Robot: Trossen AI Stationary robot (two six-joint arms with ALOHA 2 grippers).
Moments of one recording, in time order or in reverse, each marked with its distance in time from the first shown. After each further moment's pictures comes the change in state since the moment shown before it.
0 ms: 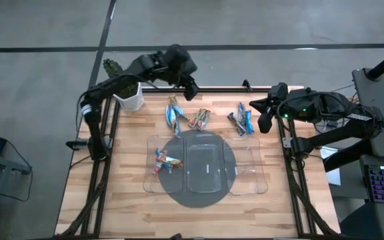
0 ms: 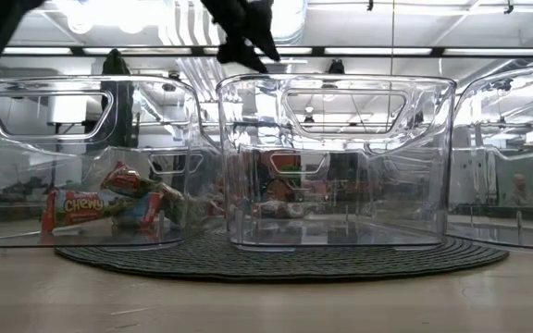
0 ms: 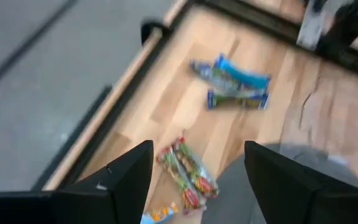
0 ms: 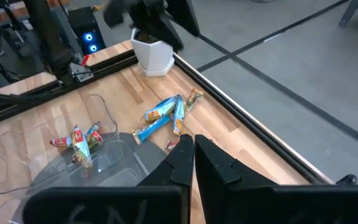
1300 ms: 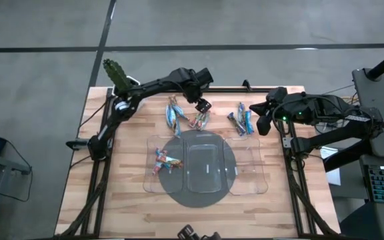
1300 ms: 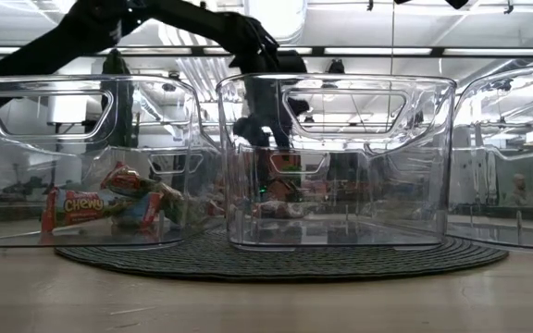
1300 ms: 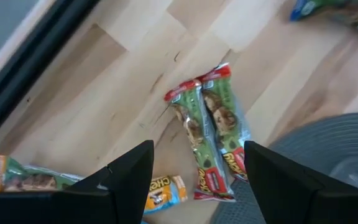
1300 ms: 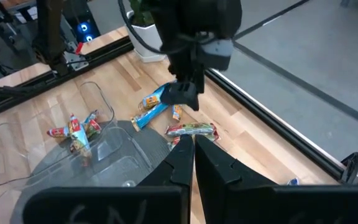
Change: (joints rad) left arm 0.002 0.407 0.123 -0.157 -0.057 -0.187; right arm 0.000 -0.026 -0.067 -0.008 -0.008 0.063
